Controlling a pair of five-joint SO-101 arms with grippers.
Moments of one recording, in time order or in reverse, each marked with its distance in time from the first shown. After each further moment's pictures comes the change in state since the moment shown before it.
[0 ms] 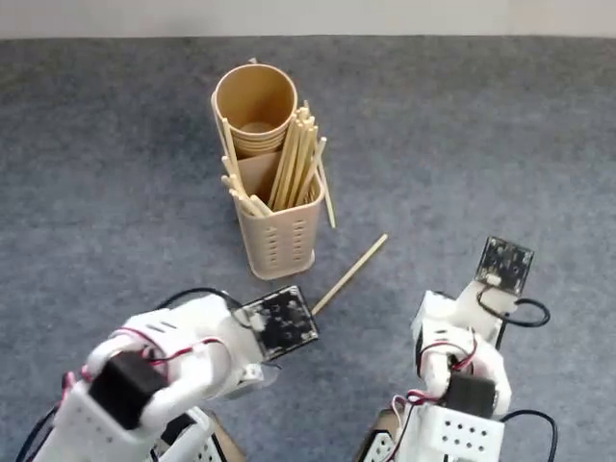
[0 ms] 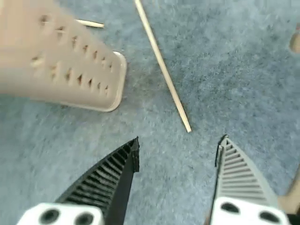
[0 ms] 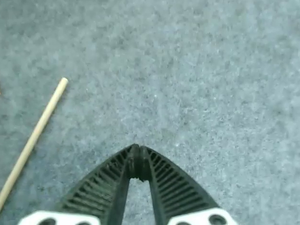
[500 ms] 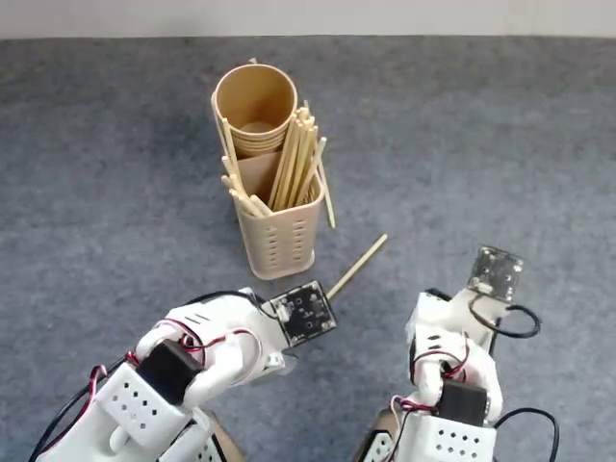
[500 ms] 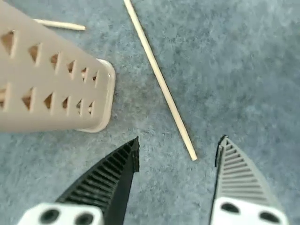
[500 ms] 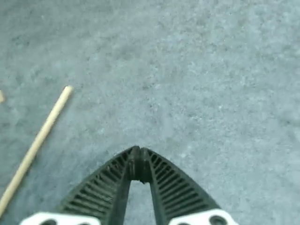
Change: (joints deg) left arm 0.7 0.7 17.8 -21.4 0.7; right arm -1.7 -10.4 7.6 0.0 0.0
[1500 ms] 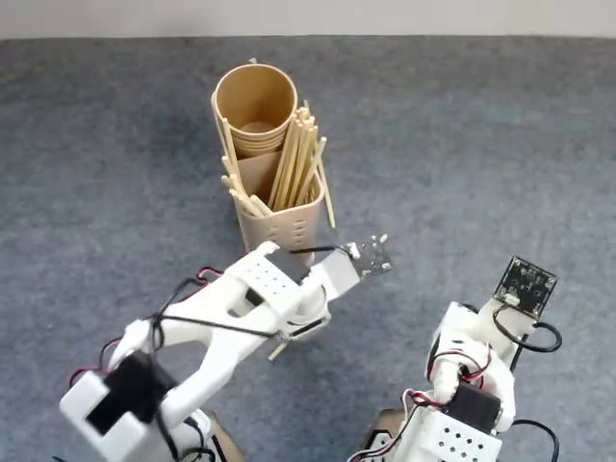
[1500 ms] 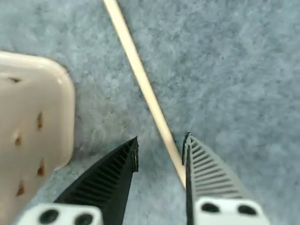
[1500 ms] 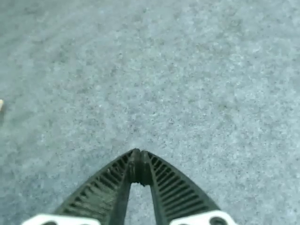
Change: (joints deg) left arm 1.0 66.1 -27.6 -12.6 4.6; right arm 12.4 -0.2 0.0 2.1 9.4
